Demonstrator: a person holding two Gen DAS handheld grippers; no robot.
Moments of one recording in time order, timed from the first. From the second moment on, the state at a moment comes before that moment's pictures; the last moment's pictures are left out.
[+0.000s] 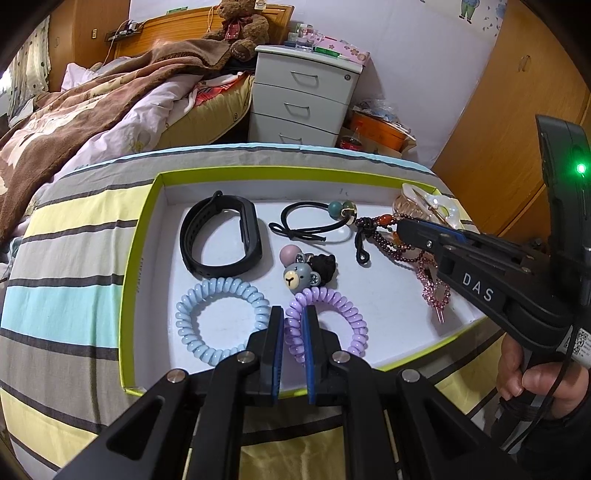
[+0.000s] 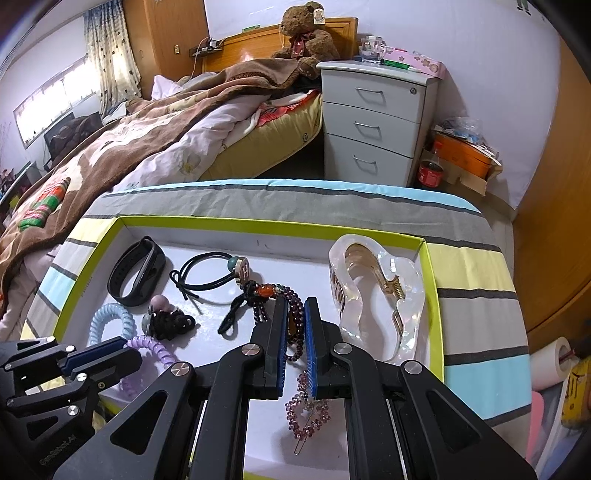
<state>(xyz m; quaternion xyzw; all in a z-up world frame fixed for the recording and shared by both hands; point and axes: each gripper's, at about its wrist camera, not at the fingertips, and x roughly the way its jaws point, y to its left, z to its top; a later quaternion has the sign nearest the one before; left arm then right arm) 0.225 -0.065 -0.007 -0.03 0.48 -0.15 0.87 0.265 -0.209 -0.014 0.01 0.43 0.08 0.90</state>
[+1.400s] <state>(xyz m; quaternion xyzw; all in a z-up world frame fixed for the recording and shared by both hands) 0.222 -0.067 -0.004 -0.01 0.47 -0.13 0.87 0.254 -0.213 -0.003 0.01 0.41 0.07 0.91</state>
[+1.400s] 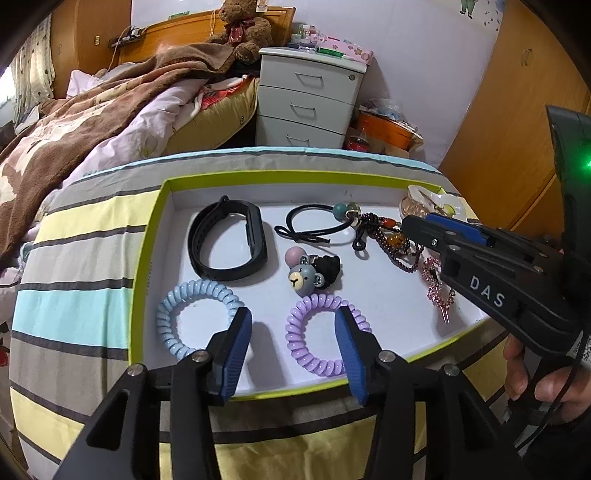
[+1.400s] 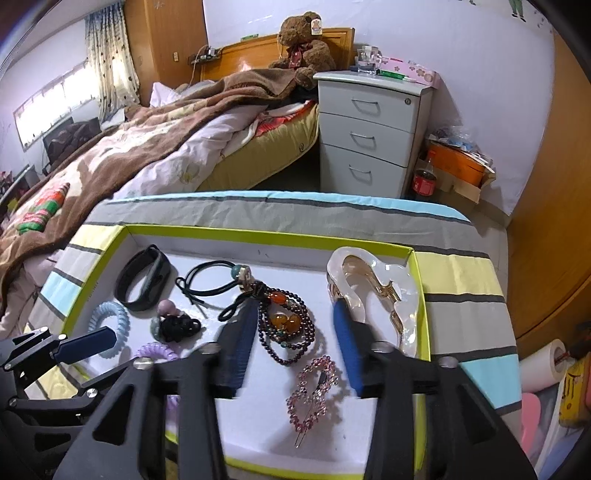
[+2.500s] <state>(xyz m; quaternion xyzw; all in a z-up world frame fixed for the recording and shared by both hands) 0.132 -0.039 0.038 0.02 0.38 -0.04 0.92 0.120 -0.205 0.035 0.05 0.33 0.04 0.94</state>
